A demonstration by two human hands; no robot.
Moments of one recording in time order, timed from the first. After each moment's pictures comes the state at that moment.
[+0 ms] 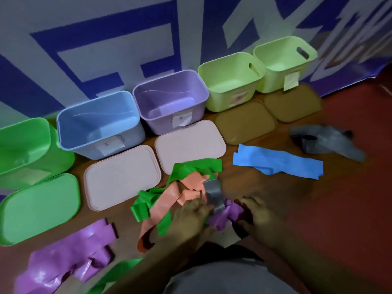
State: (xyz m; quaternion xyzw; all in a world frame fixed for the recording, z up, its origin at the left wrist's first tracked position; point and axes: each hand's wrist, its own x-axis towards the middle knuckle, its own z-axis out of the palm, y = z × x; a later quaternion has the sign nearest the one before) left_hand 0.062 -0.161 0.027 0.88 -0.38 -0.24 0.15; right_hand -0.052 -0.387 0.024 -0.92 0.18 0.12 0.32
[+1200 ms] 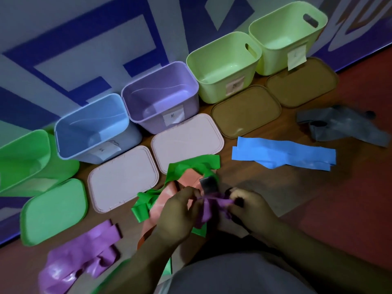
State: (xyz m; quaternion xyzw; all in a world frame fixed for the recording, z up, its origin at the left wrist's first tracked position) left_hand 0.078 -0.187 0.068 0.89 -0.23 -0.20 0.34; right_hand -0.018 -0.394 0.000 -0.85 0.16 0.06 0.49
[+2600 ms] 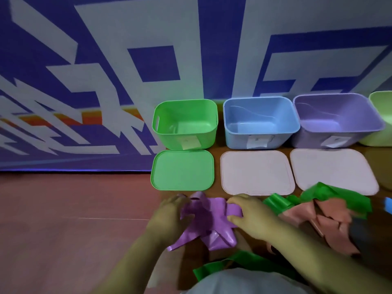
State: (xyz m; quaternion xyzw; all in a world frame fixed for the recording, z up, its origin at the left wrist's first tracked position) left_hand 0.121 0.237 0.068 0.95 -0.07 -0.17 0.24; right_hand 0.132 -0.032 0.057 -0.93 -0.09 0.24 0.27
